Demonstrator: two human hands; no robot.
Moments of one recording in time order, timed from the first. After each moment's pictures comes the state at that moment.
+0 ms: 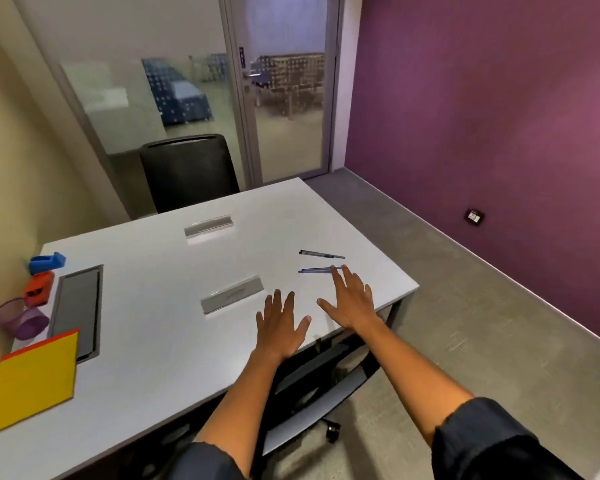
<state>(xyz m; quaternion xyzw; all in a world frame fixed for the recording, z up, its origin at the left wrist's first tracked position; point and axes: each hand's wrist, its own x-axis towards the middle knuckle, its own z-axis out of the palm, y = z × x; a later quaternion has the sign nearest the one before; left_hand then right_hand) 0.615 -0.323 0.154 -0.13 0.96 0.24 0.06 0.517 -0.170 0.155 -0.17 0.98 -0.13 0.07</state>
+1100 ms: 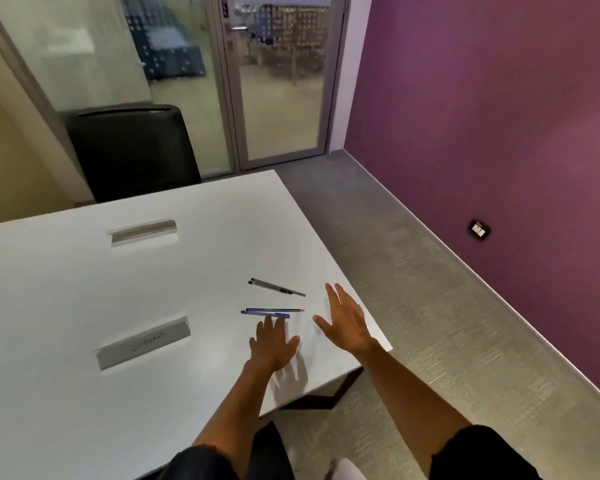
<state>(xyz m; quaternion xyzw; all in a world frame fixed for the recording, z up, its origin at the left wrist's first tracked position) 0.336 -0.237 0.072 -0.21 0.92 0.27 0.18 0.251 -0.083 0.090 -0.19 0.96 -0.15 0.14</state>
